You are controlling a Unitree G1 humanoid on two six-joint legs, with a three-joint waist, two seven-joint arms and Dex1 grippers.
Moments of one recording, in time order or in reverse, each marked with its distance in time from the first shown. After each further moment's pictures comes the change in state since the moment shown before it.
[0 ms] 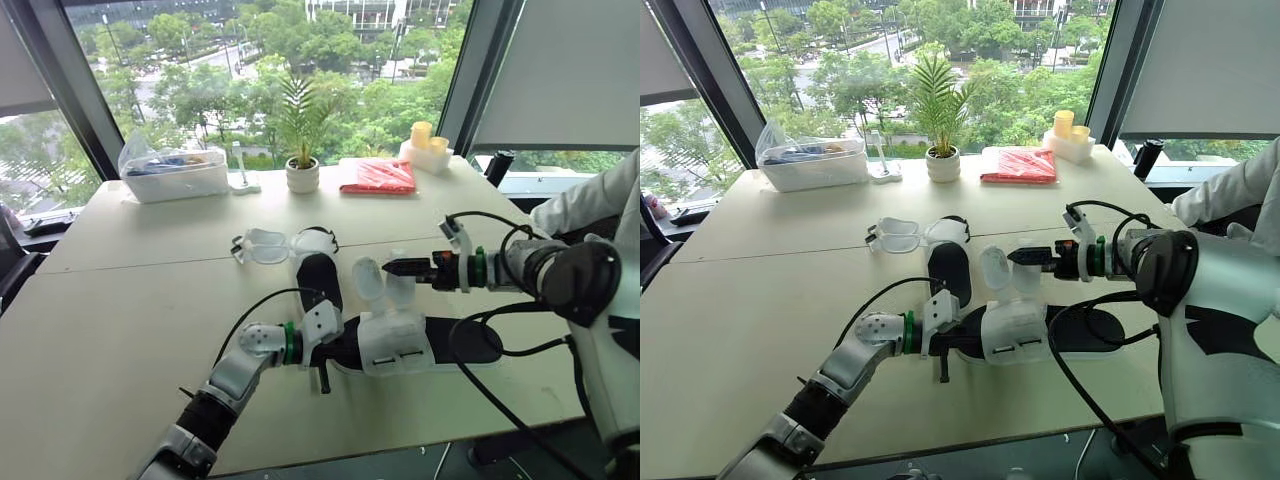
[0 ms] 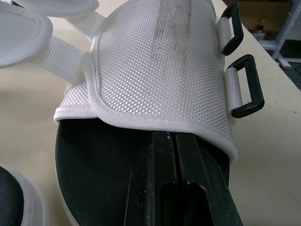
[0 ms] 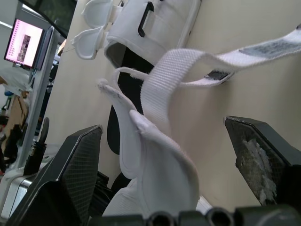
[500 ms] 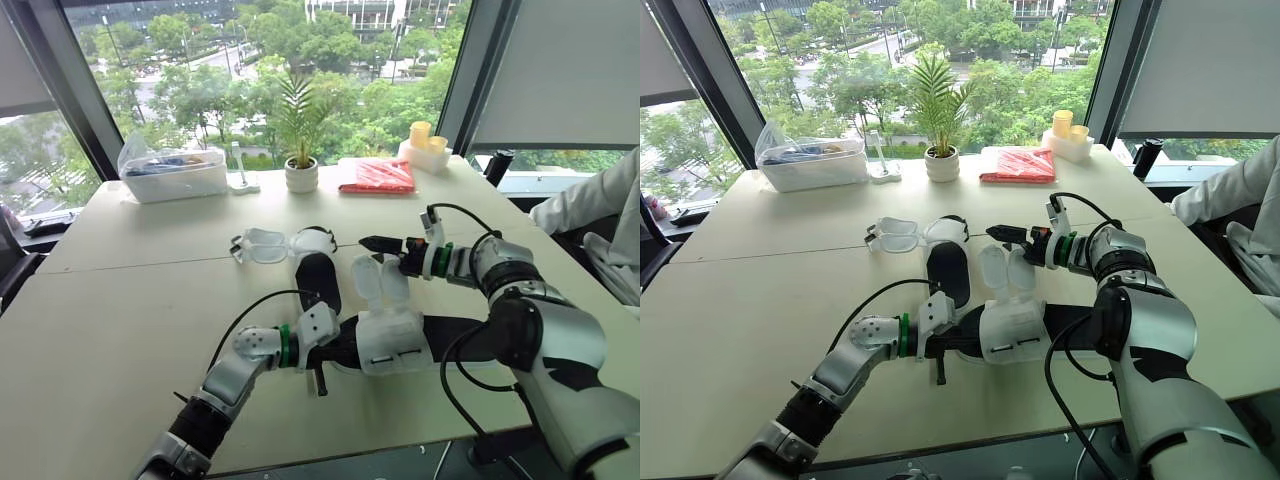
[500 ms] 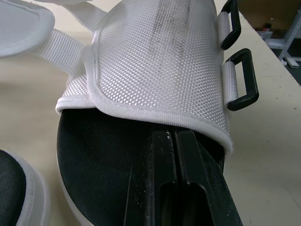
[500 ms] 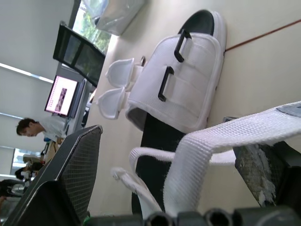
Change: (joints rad) left arm 0.038 0.021 0.004 -0.061 0.000 0.028 0.024; right arm 0.250 0.189 -0.078 -0.688 0.358 0.340 -0.221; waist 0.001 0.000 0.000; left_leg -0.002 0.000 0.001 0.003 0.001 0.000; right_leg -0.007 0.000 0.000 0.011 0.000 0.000
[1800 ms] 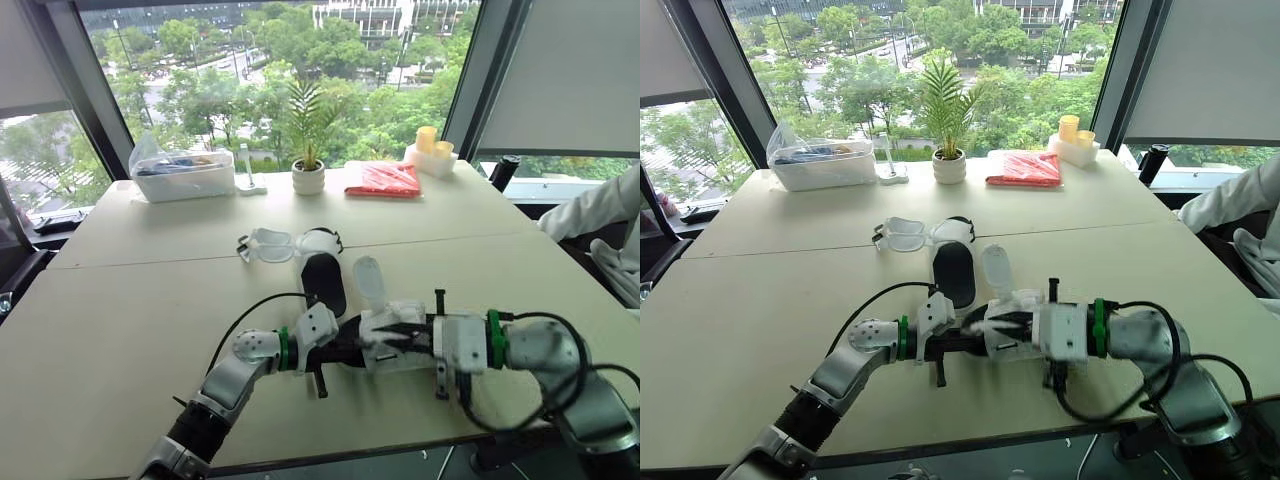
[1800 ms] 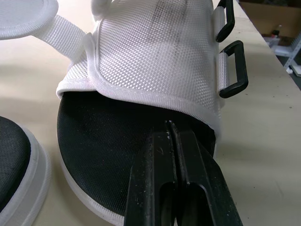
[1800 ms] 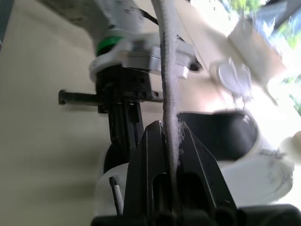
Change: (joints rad) left arm 0.010 -0.004 0.009 -0.008 -0.017 0.048 0.014; right arm 1.131 -0.320 0.468 -1.645 -0.128 -1.130 0.100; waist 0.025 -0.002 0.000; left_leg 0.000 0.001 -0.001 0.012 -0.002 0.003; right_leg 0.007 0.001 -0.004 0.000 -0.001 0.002
